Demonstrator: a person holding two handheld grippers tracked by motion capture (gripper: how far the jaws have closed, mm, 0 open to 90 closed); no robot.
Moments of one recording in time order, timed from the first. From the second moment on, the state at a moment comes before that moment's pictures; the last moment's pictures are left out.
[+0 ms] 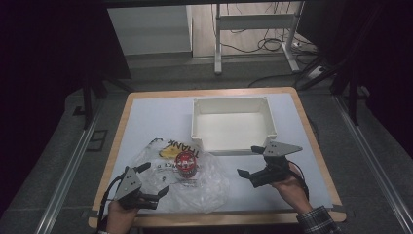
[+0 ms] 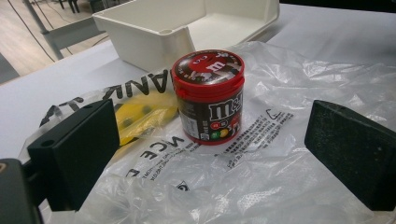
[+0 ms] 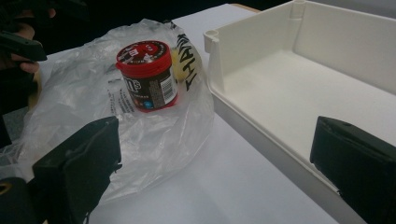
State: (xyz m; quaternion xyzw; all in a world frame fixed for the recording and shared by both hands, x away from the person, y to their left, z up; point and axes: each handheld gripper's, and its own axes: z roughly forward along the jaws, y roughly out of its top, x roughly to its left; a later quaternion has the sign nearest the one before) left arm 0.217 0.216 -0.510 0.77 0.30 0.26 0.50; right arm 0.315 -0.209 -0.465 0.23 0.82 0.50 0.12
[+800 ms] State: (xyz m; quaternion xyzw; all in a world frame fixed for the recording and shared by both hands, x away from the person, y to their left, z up) left arm 0.217 0.214 -0.511 0.77 0.30 0.25 0.50; right arm 0.318 -0.199 -0.464 0.22 0.83 0.50 0.11
